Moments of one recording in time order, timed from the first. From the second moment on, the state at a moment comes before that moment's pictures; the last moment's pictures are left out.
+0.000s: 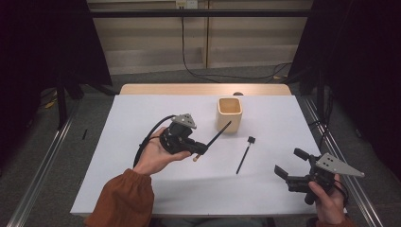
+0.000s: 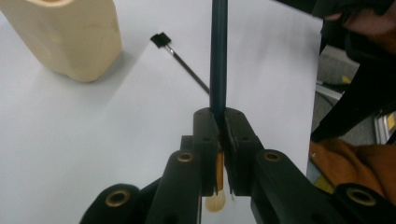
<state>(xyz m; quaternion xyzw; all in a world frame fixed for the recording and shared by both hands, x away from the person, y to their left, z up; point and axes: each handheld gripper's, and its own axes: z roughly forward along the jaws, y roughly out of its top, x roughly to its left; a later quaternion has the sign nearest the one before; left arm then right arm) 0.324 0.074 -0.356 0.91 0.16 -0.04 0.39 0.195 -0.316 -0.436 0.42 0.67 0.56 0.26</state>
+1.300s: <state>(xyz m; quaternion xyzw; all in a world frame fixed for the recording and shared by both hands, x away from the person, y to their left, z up) 0.333 0.054 -0.381 0.97 0.13 -0.08 0.16 0.196 -0.313 -0.437 0.41 0.68 0.56 0.24</state>
